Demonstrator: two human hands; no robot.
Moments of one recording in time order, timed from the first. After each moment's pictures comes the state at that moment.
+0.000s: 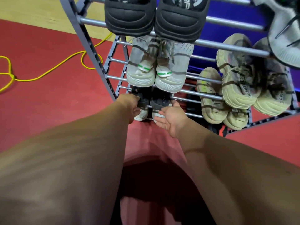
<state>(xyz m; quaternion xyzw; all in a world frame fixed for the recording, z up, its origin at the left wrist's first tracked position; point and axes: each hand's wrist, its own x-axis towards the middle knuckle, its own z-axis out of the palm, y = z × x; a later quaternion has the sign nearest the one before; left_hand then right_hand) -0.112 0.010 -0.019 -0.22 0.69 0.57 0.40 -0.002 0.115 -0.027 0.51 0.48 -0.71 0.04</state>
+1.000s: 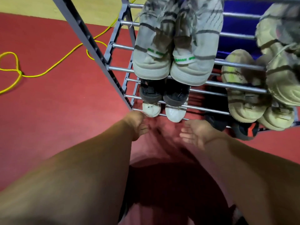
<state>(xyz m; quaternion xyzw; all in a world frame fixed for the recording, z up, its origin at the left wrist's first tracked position) -0.098 -0.020 -0.100 -0.25 0.67 0.49 0.49 0.034 0.147 -0.135 0.59 0.44 -0.66 0.15</state>
